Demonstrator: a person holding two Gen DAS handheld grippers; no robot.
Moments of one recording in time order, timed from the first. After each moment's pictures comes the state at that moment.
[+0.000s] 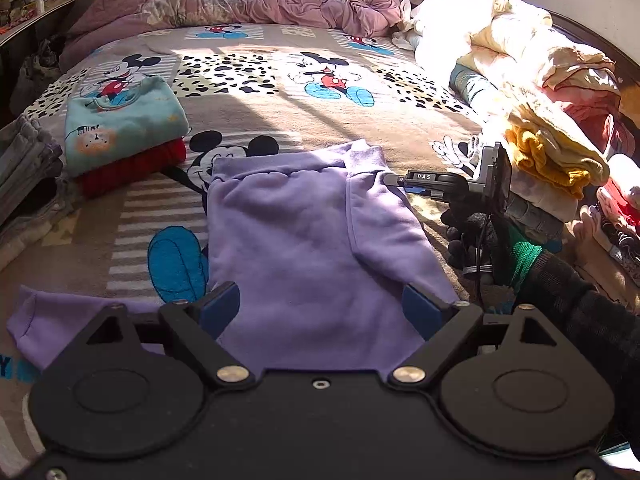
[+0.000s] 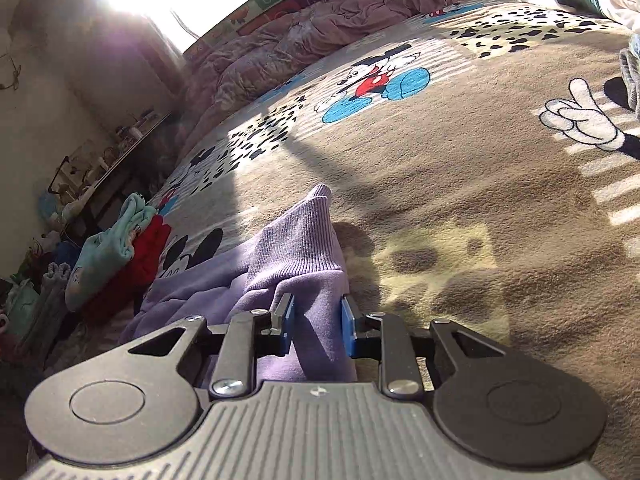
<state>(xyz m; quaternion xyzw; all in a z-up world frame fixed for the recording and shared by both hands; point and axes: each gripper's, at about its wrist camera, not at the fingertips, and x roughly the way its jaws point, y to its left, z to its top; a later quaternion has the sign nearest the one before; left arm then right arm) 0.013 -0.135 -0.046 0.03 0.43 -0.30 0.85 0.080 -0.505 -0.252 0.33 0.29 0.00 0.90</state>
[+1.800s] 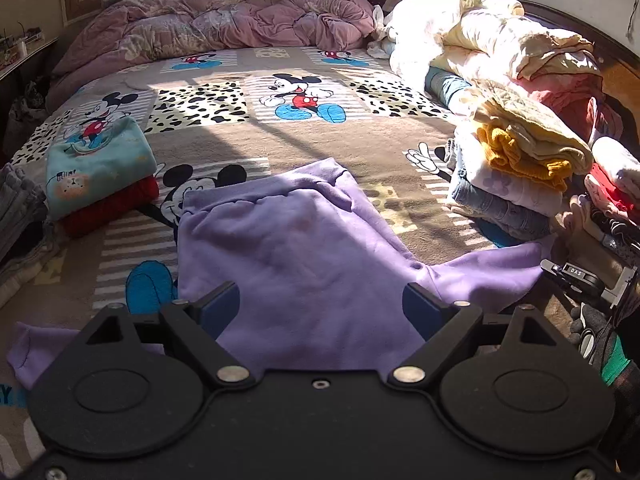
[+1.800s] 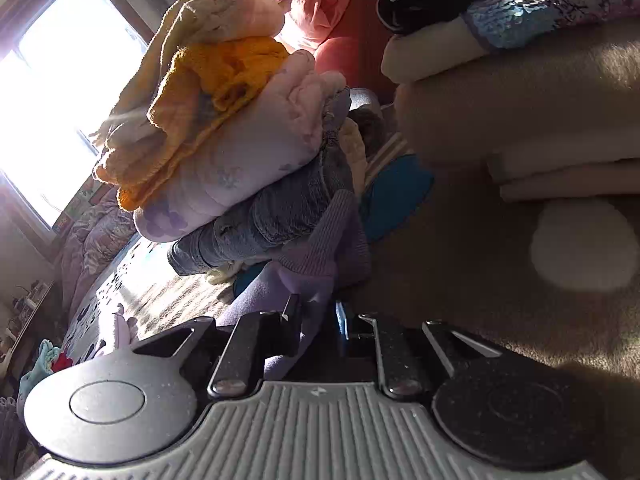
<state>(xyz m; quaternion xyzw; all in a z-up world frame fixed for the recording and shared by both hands) -0.024 -0.196 -0.039 0.11 0.38 -0.33 0.86 -0.254 -0.630 -0.287 0.43 0.14 -0.26 0.85</state>
